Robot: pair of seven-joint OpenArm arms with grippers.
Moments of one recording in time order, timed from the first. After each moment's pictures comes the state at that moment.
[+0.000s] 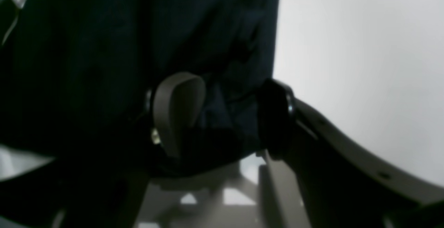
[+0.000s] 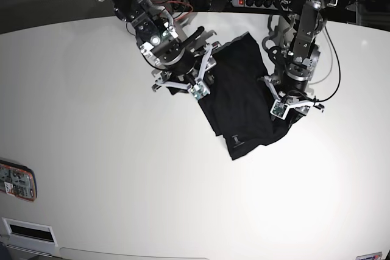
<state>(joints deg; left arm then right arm) 8.8 -15.8 7.0 78.7 15.9 -4.8 5.4 -10.2 9.3 -34.5 99.5 3.3 3.0 -41.2</state>
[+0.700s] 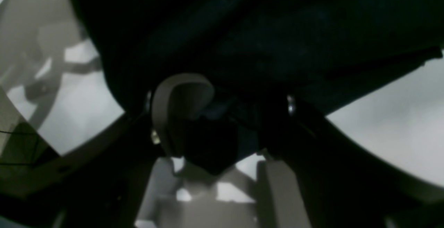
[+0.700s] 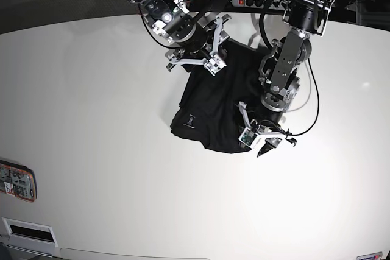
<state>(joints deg) -2.7 -13.1 15.2 77.1 17.1 -5.7 7.8 -14.8 9.2 -38.4 102.2 2.1 3.4 -42.2</state>
